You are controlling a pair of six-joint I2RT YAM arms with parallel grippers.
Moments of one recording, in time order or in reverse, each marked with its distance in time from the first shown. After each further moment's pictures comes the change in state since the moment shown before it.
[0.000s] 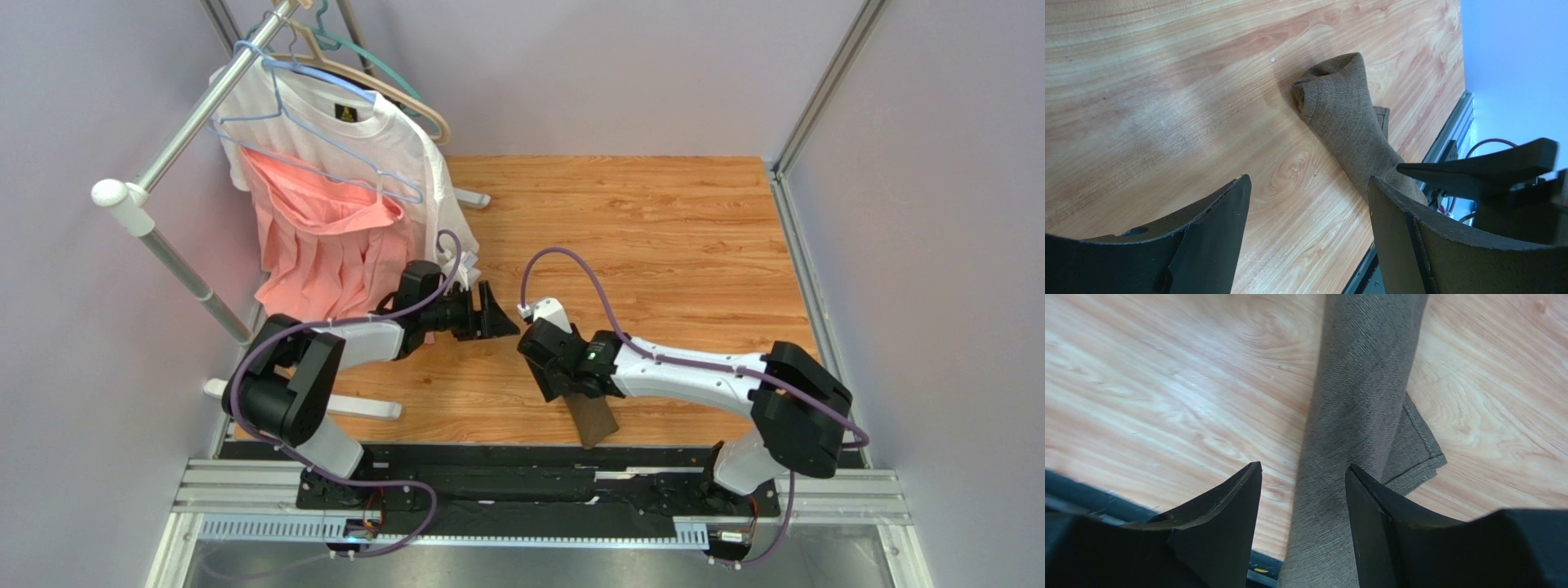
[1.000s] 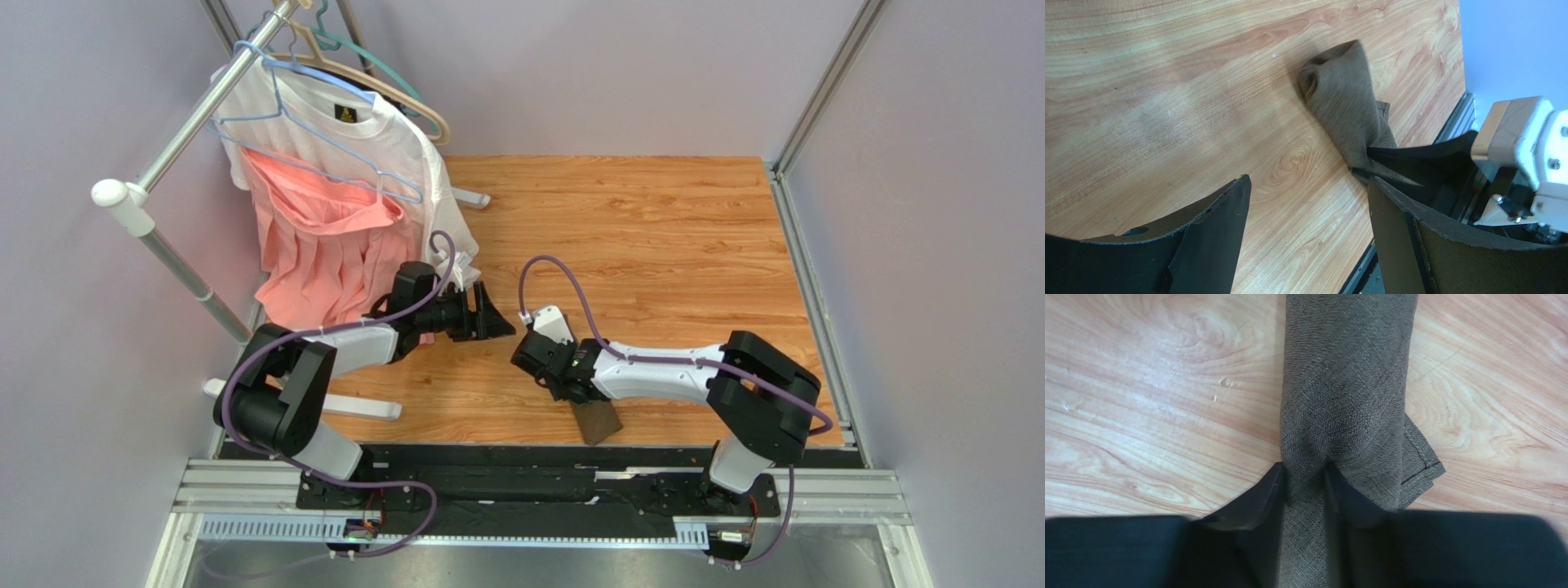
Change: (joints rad) left arm 0.018 -0.063 -0.026 -0.023 0.001 0.015; right arm 0.007 0.148 -0.035 0.054 0.144 0.056
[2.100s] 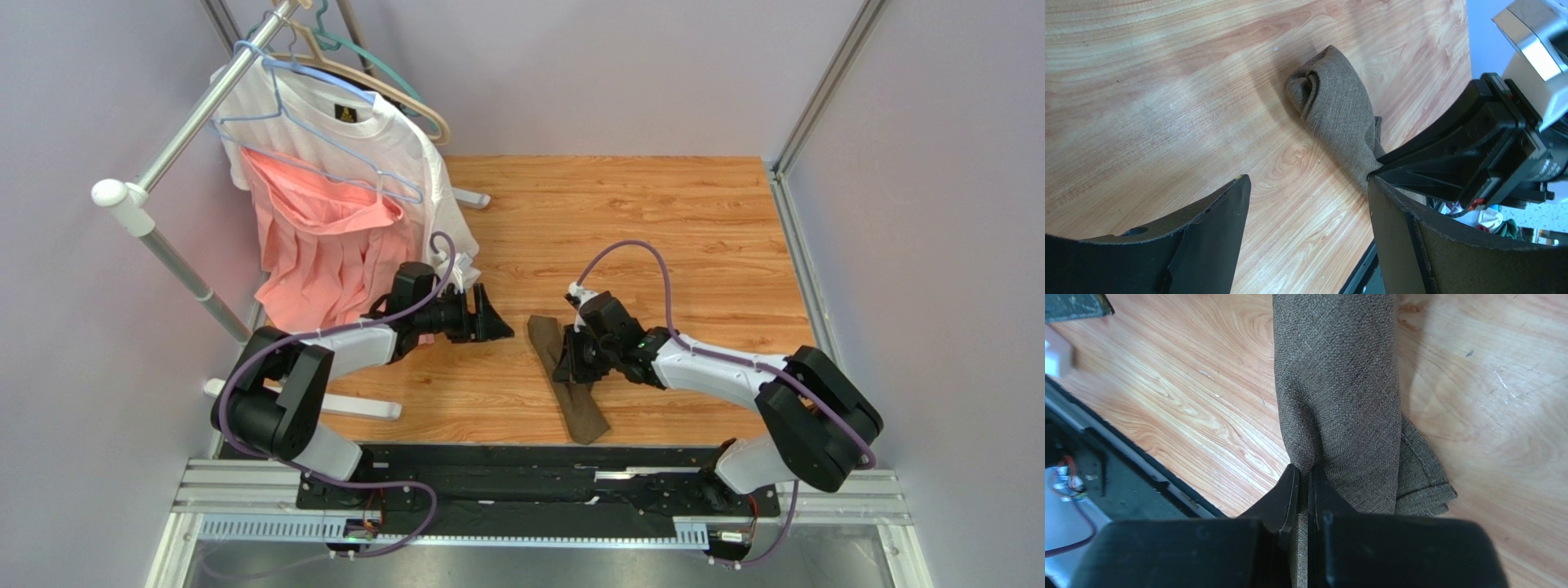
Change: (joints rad) left arm 0.000 -0.016 0.000 -0.037 -0.001 0.032; right arm -0.303 -0.222 -0.232 0.346 -0.649 0.047
